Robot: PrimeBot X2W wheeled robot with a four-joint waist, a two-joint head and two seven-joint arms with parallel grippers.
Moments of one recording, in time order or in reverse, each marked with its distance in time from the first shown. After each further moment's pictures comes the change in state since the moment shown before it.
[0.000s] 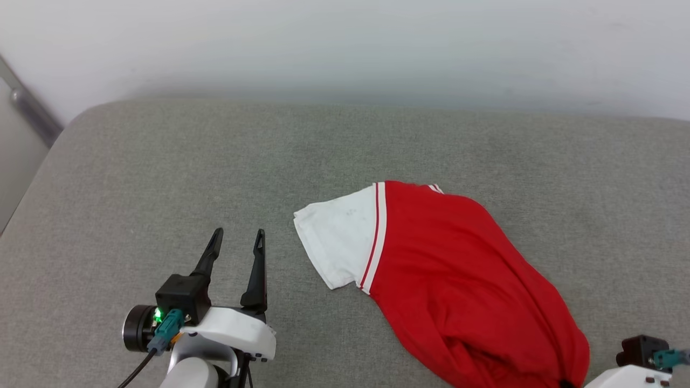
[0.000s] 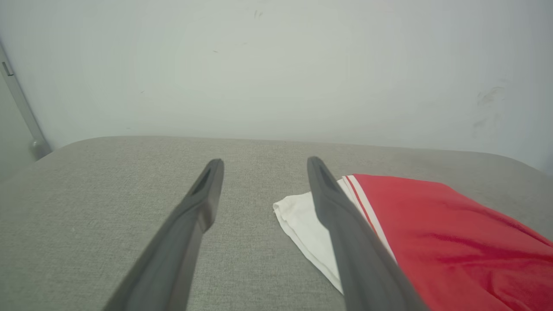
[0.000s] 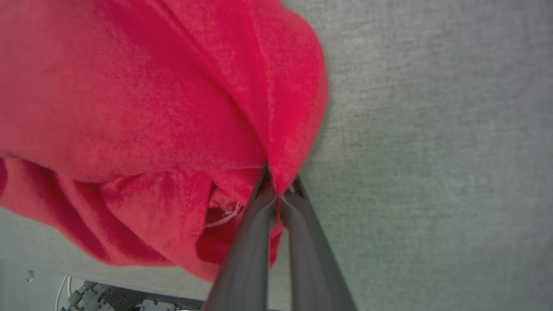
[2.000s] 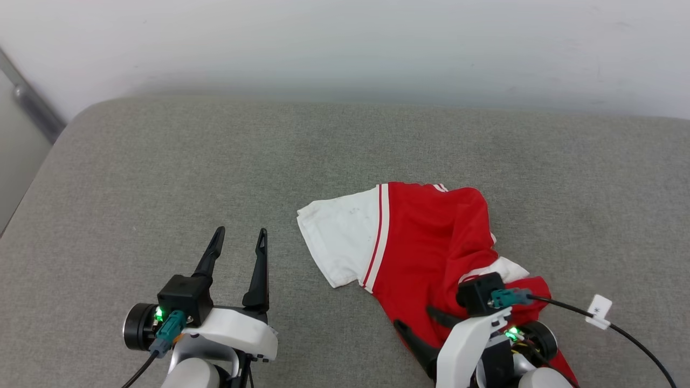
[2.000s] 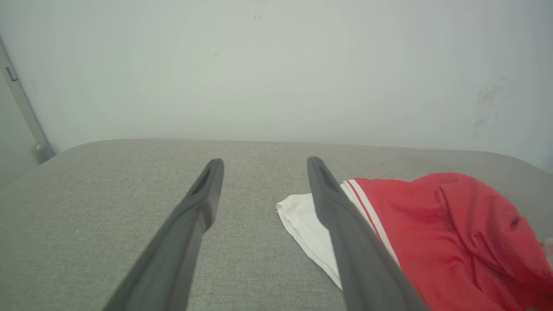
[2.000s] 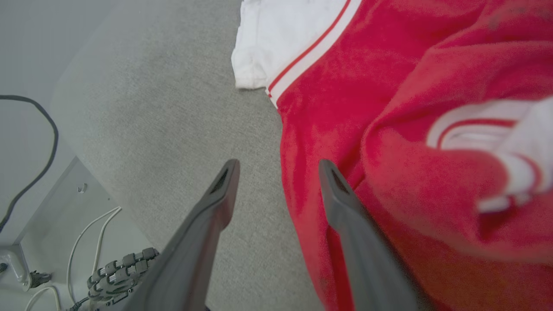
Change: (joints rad) left arm 0.015 0.001 0.001 -0.021 0.020 0.009 0.000; right arm -0.206 -0.002 0.564 0.045 0.072 0.000 -0.147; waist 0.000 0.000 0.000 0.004
